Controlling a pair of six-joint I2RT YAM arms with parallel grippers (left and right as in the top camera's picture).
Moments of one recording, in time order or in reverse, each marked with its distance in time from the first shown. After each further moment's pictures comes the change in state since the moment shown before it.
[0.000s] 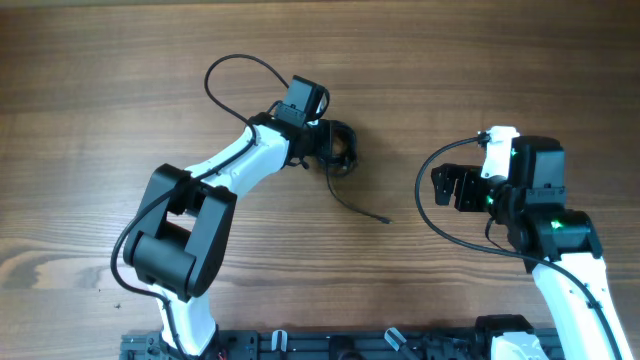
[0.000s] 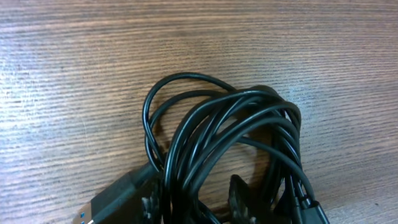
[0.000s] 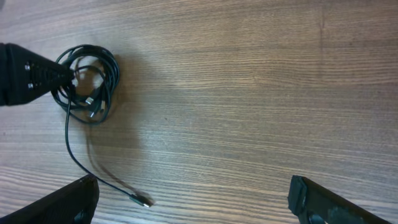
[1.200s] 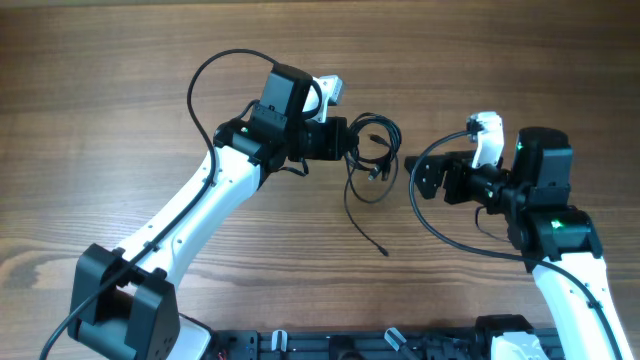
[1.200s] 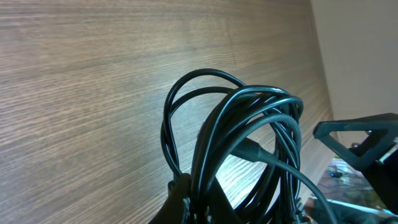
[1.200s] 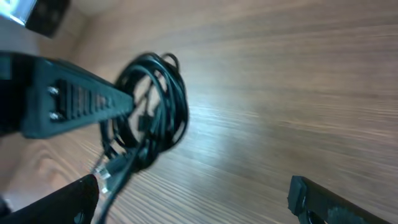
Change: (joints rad) left arm -0.020 -0.345 -0.029 -0.090 0.444 -0.065; right arm 0.000 0.001 0.004 0.179 -0.402 0.082
